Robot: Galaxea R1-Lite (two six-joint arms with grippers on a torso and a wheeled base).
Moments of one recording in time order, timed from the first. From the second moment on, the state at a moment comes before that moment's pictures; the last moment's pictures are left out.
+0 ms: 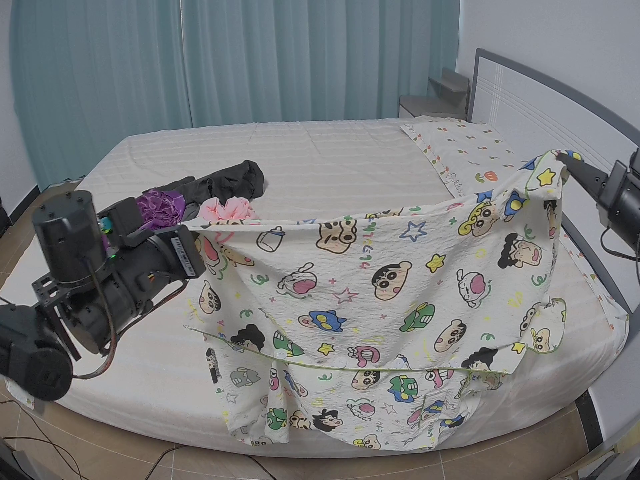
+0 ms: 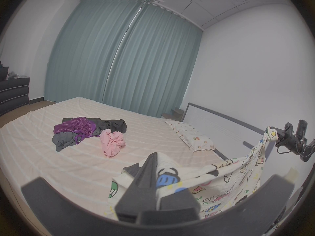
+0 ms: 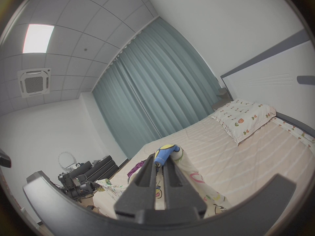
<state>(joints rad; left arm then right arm) -0.45 1.60 -0.61 -0.90 0.19 -0.32 0.12 1.34 -0.66 -0.81 0.31 0.53</state>
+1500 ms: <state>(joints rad) -0.28 2.74 -1.78 -0.63 0.27 -0.37 0.12 2.51 -1.45 -0.97 0.06 0.71</state>
